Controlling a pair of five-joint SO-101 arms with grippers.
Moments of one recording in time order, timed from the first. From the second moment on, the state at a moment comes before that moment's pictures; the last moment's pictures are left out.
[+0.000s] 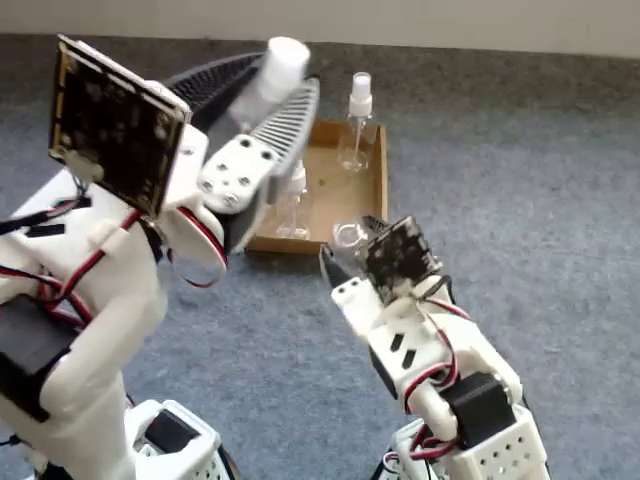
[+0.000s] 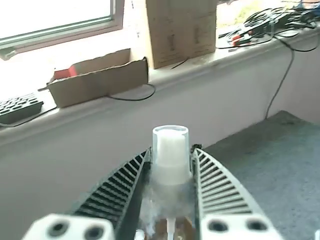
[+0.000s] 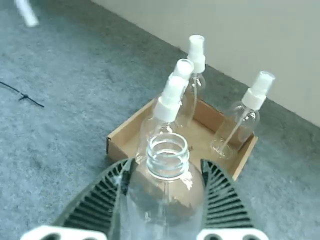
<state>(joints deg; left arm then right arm) 26.2 -31.5 -31.3 74.4 -4.1 -31.3 -78.8 56.1 50.7 15.9</state>
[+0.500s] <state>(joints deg) 37.0 -31.4 -20.5 67.0 -4.1 -33.2 -96.7 78.3 31.8 7.5</state>
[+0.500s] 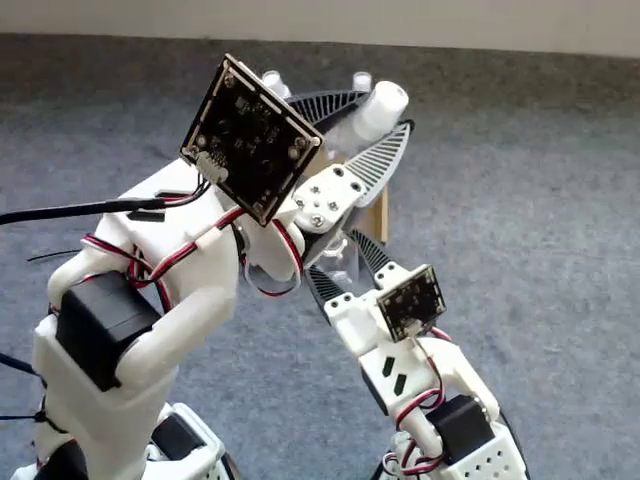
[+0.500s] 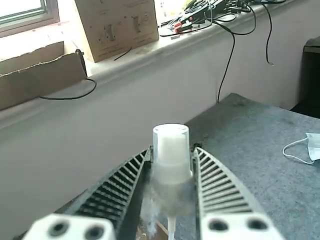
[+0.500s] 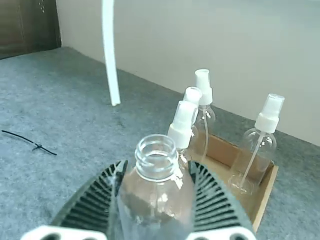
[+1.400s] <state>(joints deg) 37.1 -31.4 -5.8 52.2 -4.1 -33.2 -99.9 78.3 31.6 7.4</state>
